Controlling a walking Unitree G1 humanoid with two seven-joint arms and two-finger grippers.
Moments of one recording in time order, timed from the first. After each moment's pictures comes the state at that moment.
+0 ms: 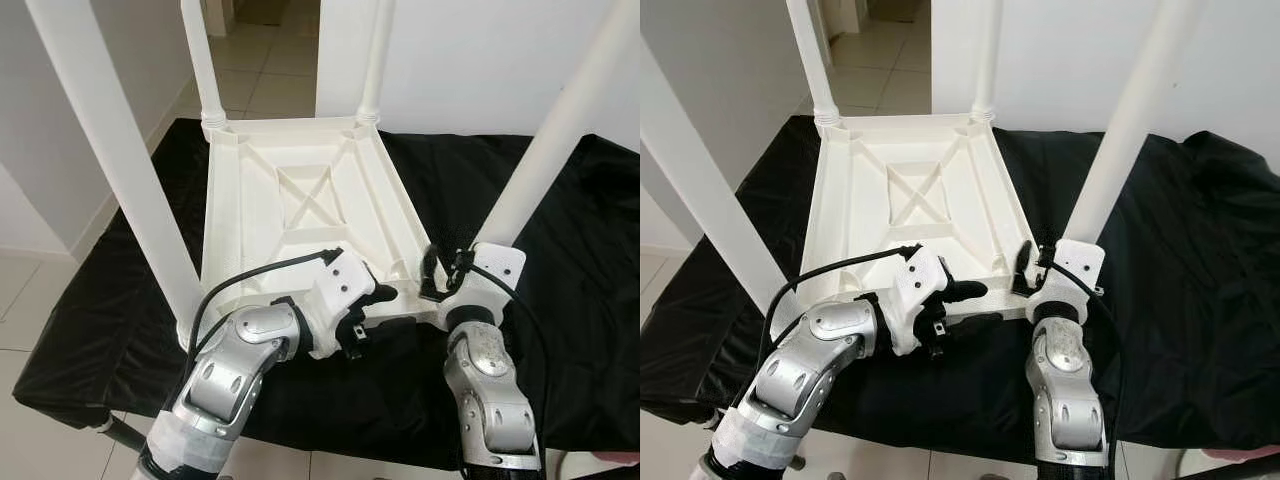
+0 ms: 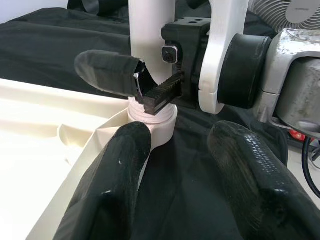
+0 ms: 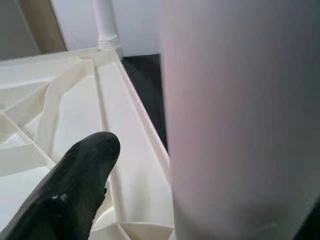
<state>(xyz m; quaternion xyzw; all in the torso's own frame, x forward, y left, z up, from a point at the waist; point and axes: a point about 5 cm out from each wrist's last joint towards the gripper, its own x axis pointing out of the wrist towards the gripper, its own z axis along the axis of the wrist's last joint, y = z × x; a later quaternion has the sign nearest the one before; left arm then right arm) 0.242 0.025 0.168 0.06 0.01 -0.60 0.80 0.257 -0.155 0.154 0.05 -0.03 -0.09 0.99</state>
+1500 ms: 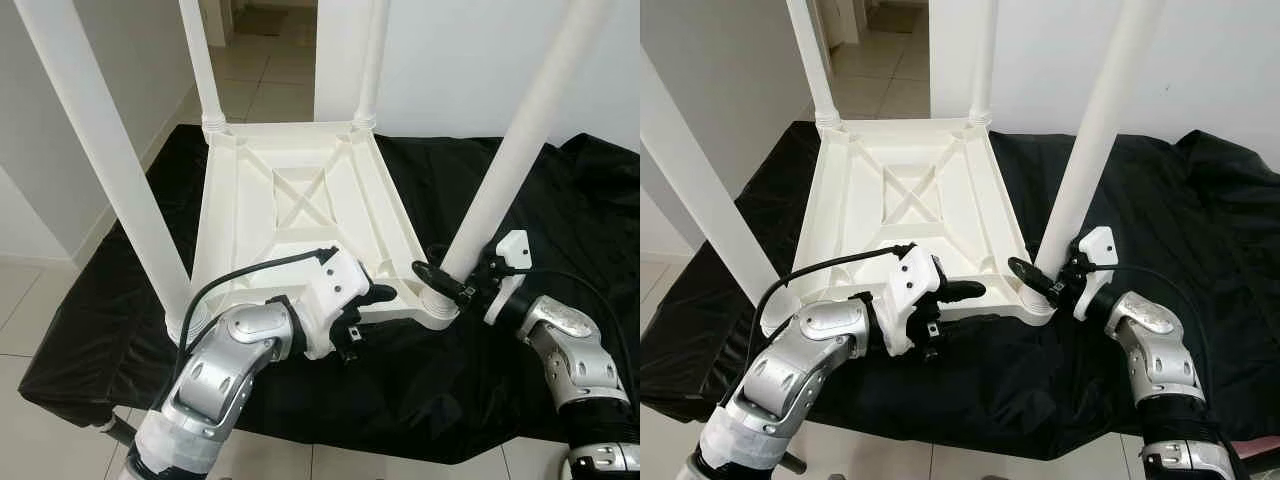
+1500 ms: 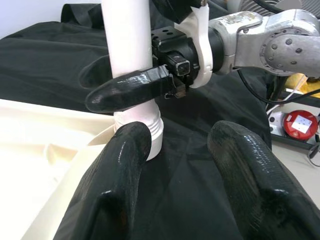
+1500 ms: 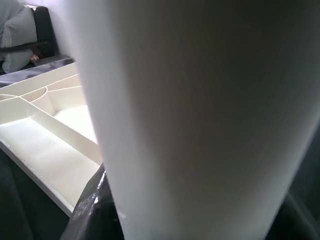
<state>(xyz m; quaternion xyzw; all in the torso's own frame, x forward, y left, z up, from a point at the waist) 0.239 0.029 0.174 0.06 0.00 -0.61 0.79 0.295 -0.221 0.143 -0.05 0.00 0.37 0.93</state>
